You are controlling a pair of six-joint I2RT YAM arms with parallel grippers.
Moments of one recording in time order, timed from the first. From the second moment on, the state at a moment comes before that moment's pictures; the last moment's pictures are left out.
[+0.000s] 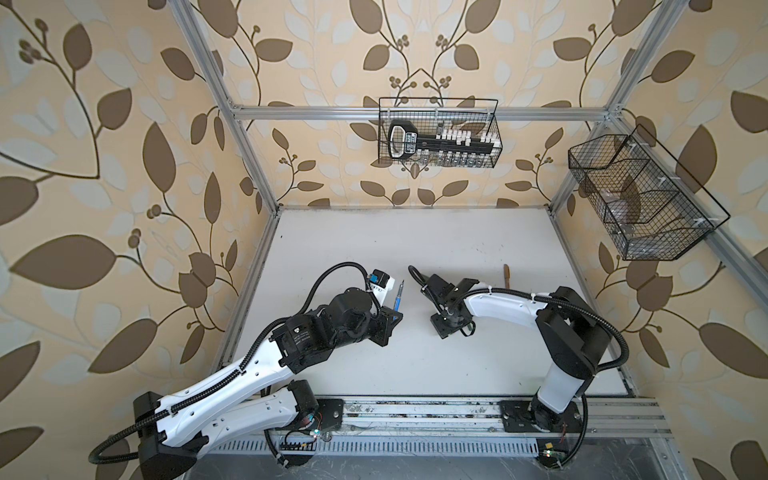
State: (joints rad) left arm -0.93 0.86 0.86 -0.59 0.01 -0.52; right arm 0.77 1.77 1.07 -0.76 0.13 0.26
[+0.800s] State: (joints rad) left arm -0.93 0.86 0.86 -0.60 -0.01 -0.52; right arm 0.77 1.78 1.08 -0.78 0.07 0.34
